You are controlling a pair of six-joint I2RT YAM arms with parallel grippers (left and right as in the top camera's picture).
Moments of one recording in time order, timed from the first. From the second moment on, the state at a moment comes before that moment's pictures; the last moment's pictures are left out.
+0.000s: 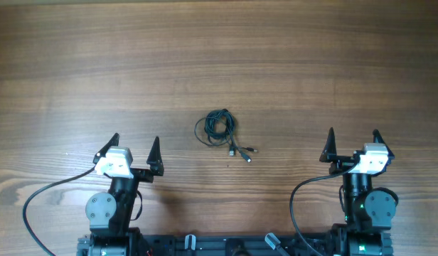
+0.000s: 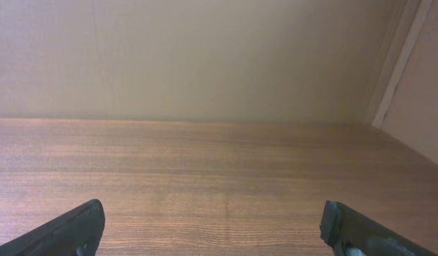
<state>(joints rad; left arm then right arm) 0.01 0.01 0.01 -0.06 0.15 -0.11 -0.08 0.02 0.01 0.00 0.01 -0.06</state>
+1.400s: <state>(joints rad) 0.01 0.46 0.43 -0.09 0.12 -0.20 -0.08 0.02 0.01 0.00 0.01 -0.06</state>
